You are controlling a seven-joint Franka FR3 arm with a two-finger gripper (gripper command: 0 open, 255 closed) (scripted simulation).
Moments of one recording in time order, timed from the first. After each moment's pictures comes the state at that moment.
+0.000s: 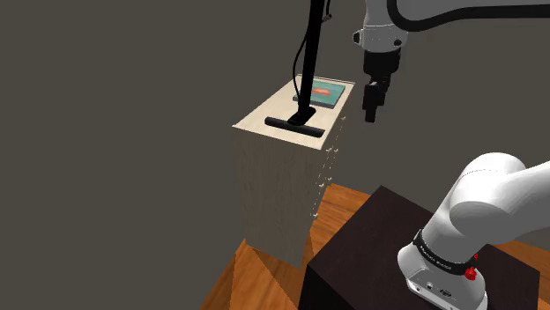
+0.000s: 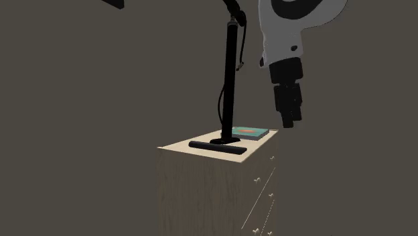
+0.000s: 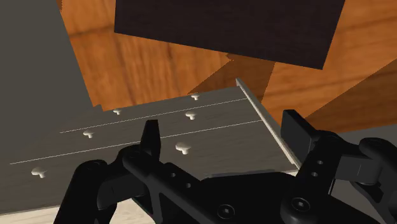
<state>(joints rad) 0.01 -0.76 0.05 -2.37 -0.09 1.49 -0.17</state>
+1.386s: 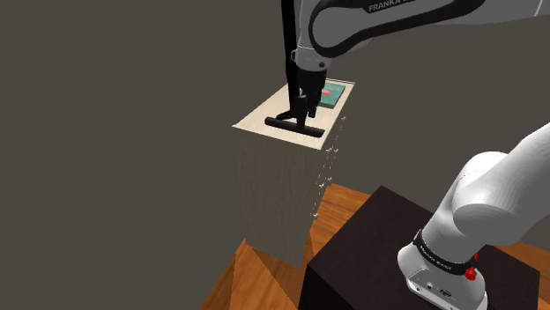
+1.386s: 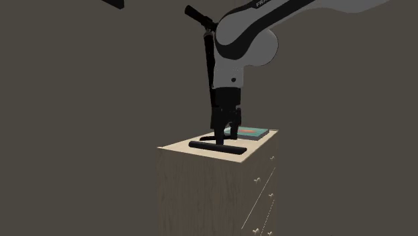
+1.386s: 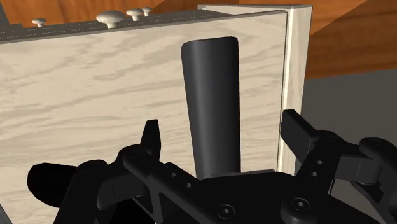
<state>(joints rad) 0.08 -0.33 0.07 -2.23 0.05 1.89 -0.19</state>
